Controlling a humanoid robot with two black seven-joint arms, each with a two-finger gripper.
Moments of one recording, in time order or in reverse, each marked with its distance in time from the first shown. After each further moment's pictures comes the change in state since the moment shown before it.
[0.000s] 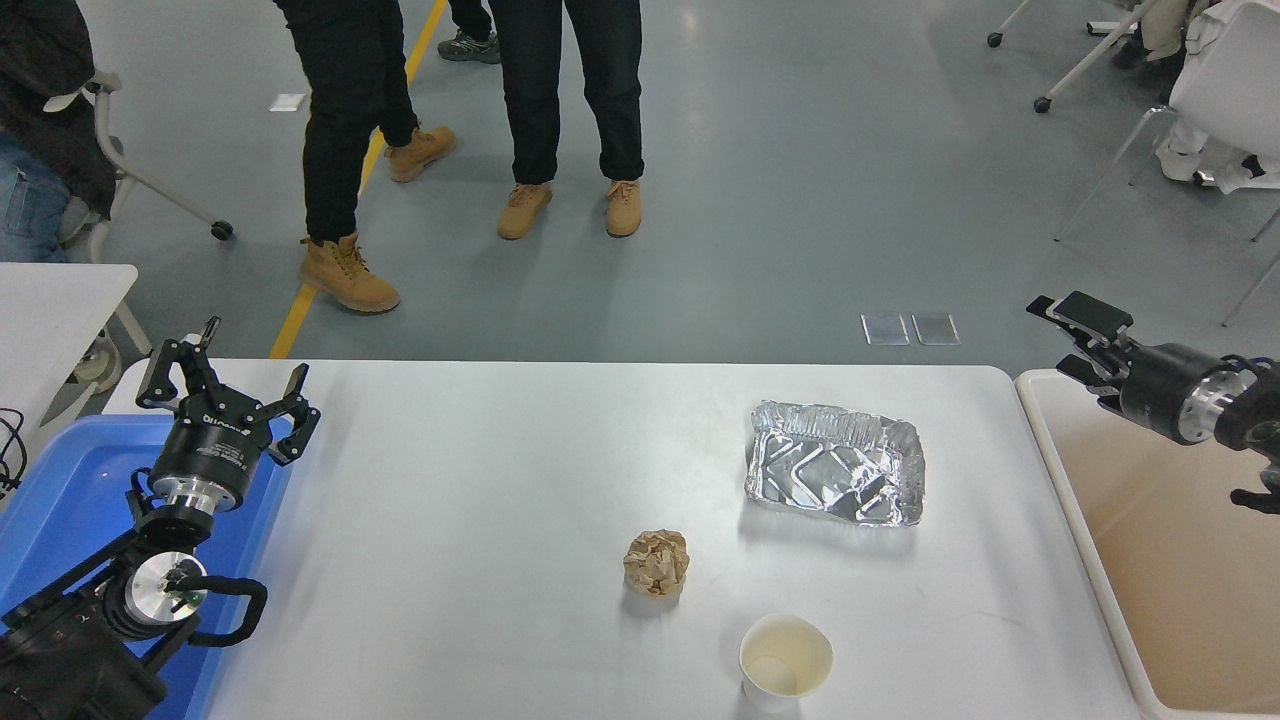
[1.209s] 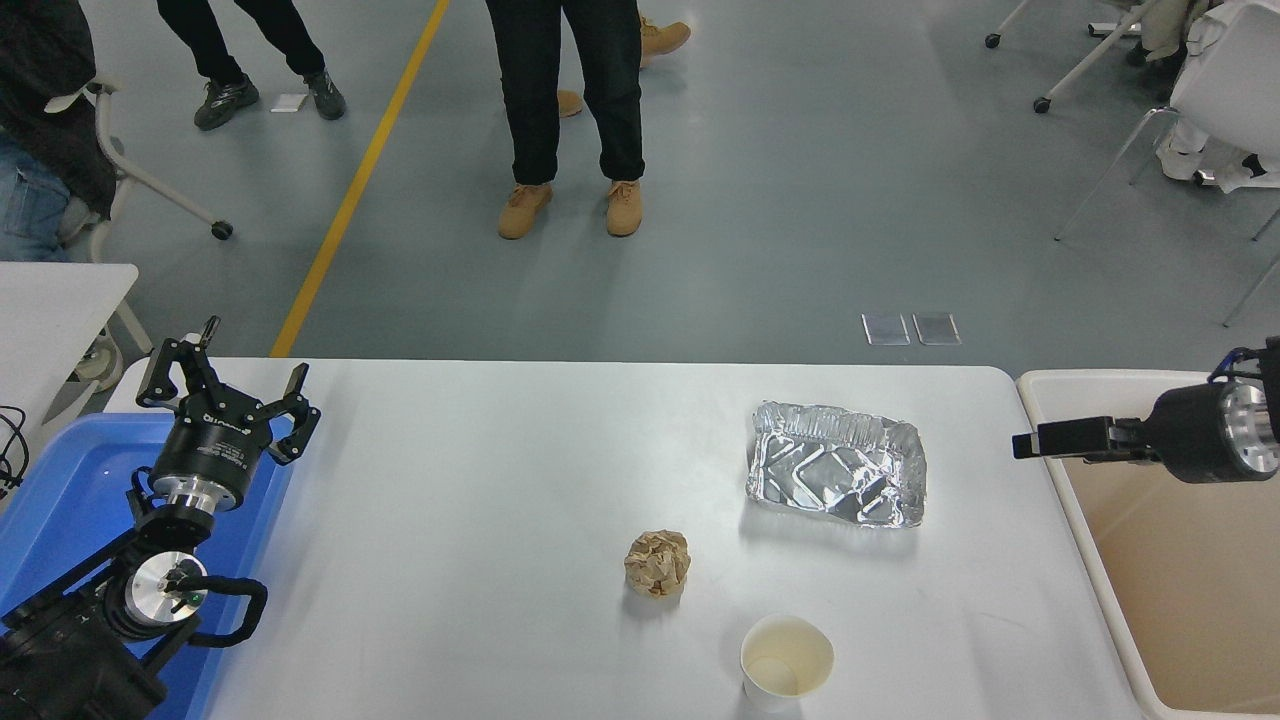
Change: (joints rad) left arm 0.000 0.000 0.000 0.000 -0.001 0.000 0.000; right arm 0.360 -0.177 -0.331 0.405 -0.586 0.170 -0.001
